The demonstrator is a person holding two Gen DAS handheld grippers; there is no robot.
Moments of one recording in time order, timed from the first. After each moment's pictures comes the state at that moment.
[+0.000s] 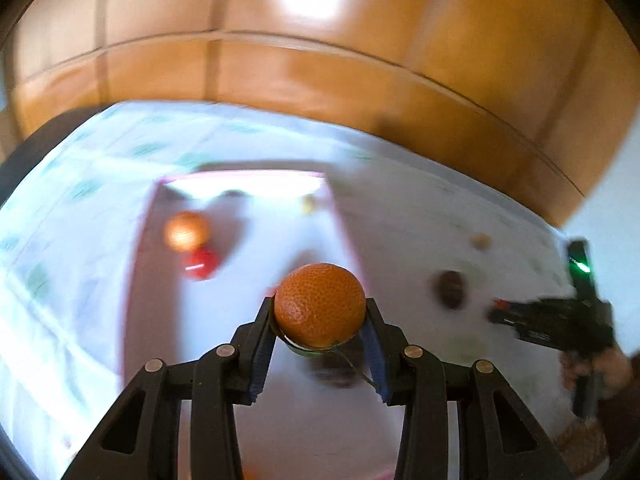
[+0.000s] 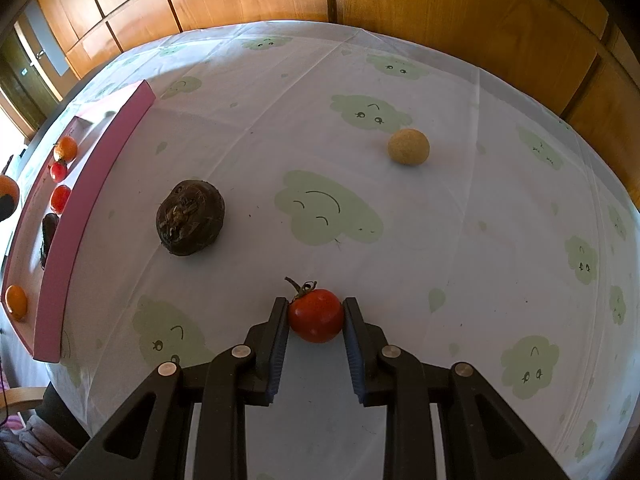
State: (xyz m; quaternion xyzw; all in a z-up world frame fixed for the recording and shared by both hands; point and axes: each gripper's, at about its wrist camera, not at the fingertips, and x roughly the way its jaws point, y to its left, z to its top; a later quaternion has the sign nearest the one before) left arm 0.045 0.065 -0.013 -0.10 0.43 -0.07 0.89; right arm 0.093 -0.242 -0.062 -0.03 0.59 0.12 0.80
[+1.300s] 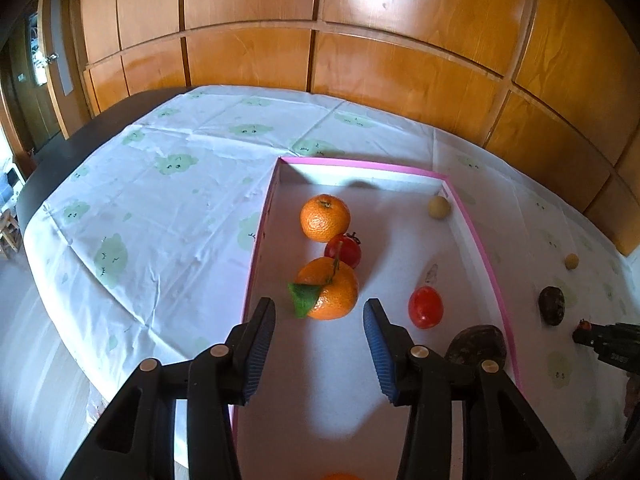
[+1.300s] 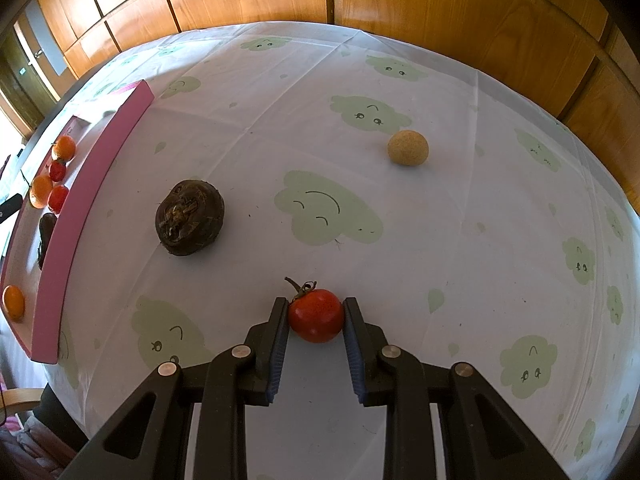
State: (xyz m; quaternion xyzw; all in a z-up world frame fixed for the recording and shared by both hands) left arm 0.044 0.112 -0.032 -0.08 0.44 0.05 0.90; right arm 0.093 -0.242 -0.062 -0.04 0.58 0.12 0.80
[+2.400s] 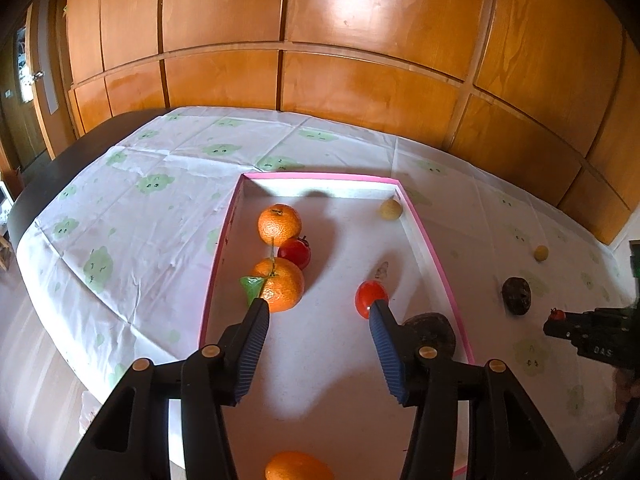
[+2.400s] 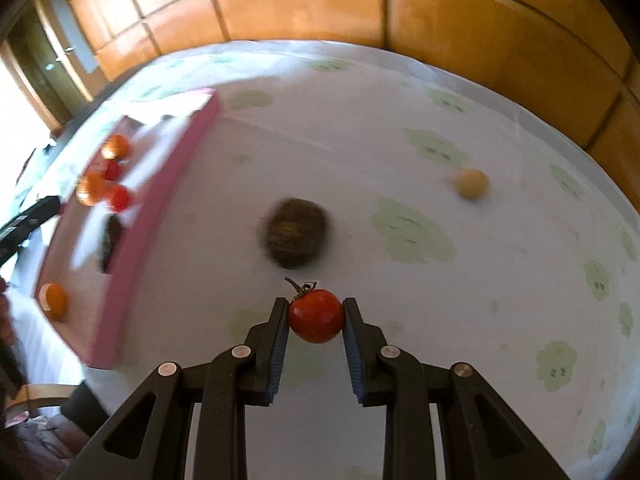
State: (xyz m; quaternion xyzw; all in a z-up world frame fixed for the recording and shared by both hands) left arm 0.026 0.086 -0.018 -0.07 0.41 0.02 0.91; right arm 0.080 -0.192 -0.030 -0.03 0.56 0.18 0.81
